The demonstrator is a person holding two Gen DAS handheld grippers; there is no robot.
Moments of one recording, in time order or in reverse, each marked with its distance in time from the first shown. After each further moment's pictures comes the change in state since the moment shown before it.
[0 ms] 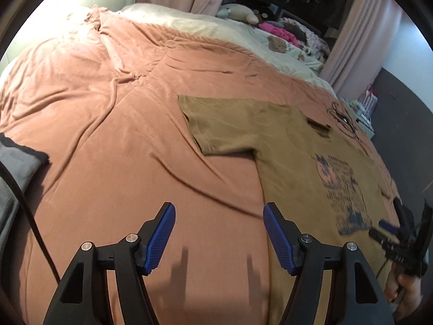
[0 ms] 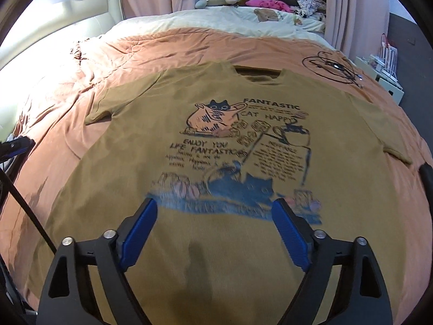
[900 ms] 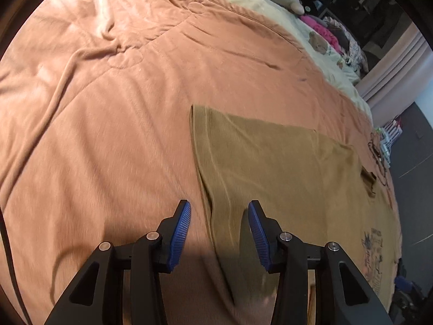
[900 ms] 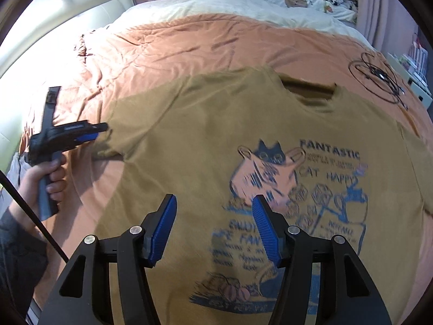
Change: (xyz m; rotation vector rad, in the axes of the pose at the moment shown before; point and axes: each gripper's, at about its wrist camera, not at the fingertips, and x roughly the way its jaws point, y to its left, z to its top) left arm 0.181 0.055 0.118 -0.187 0.121 0.003; right arm 0.088 0.033 0.128 -0.036 0.118 0.092
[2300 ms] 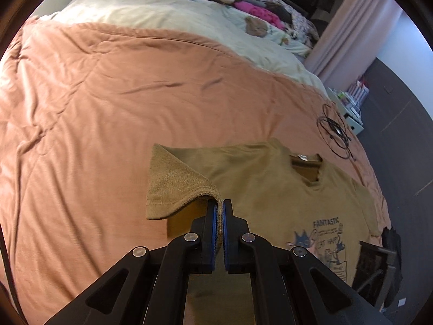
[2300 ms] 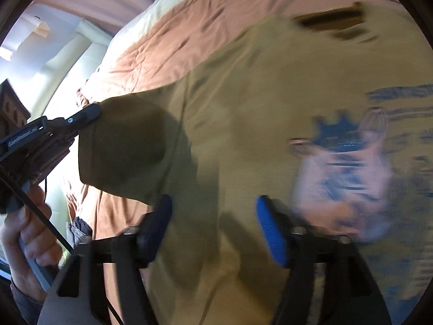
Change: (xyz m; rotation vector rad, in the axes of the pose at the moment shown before) left arm -0.040 -0.165 0.029 0.262 0.025 -0.096; right arm 0.120 -0.089 0.016 0.416 0.066 0.342
